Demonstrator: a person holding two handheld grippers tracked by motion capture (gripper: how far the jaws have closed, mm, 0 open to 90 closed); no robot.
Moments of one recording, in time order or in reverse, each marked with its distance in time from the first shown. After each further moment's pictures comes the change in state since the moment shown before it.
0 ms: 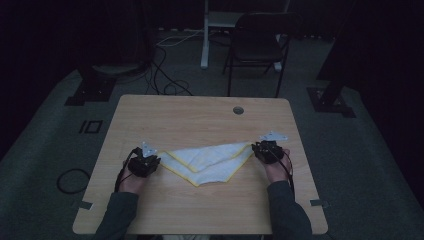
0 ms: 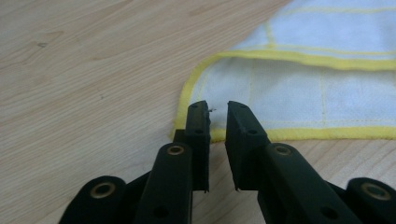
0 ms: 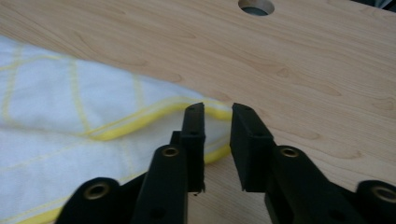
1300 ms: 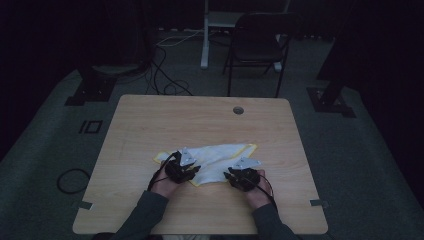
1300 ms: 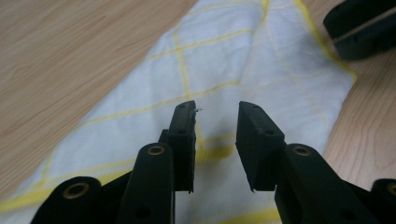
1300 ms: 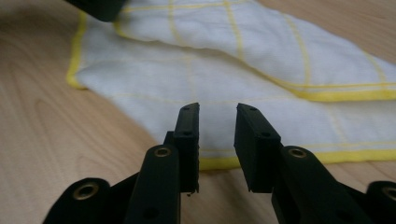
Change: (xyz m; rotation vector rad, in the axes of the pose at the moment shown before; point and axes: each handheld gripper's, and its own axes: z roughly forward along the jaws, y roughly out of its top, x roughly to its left) left arm -0.104 0.047 0.019 -0.099 -0.242 0.227; right arm 0.100 -0.037 -0.010 0.027 0.263 -0.192
